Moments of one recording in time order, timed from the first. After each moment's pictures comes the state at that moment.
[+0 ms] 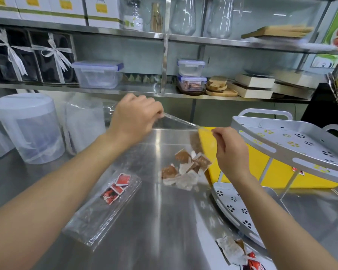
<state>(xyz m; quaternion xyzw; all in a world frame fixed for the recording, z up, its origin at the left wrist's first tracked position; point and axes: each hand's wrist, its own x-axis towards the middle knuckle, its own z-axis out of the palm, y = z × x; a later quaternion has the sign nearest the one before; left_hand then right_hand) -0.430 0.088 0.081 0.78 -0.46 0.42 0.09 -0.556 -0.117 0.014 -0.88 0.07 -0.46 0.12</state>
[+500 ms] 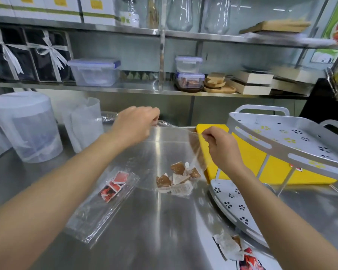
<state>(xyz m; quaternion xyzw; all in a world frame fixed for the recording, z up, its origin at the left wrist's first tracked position) -0.422 0.073 0.064 0.84 -0.44 0.31 0.11 -0.551 -0.123 0.015 -0.90 0.10 -0.38 0.19</state>
